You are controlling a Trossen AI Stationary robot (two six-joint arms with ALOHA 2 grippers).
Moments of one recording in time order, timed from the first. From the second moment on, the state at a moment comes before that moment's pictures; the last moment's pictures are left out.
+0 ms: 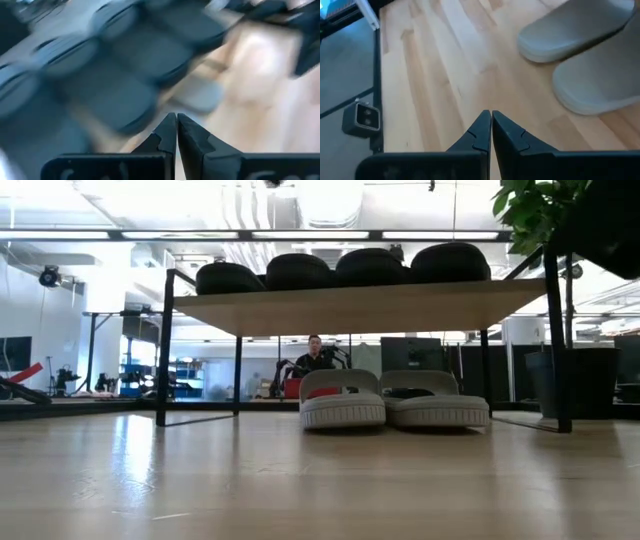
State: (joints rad) left arm -0.52 1.66 1.55 -0.87 -0.84 -0.81; right arm 0.80 1.44 0.84 -0.30 0.66 1.07
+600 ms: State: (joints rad) left arm -0.53 1.33 1.12 -1.29 -0.79 -1.38; right arm 0.83 1.46 0.84 -0.35 0.74 1.15
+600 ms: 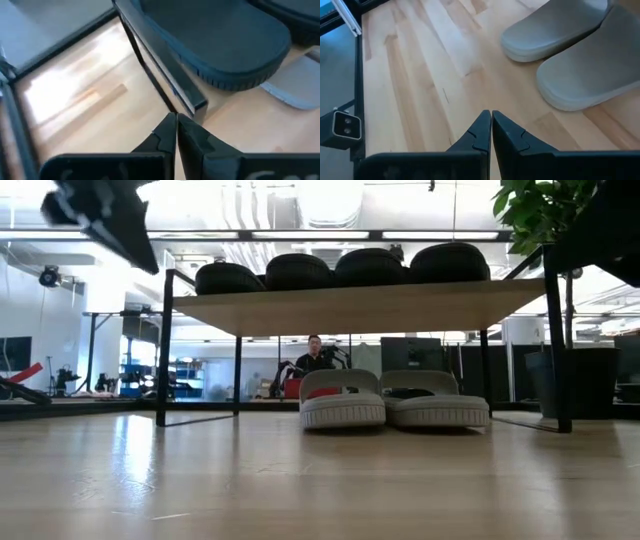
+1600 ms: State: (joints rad) left arm -0.54 1.13 0.78 -0.69 -0.91 -0.96; right arm 0.81 1.46 0.84 -0.68 0.71 1.37
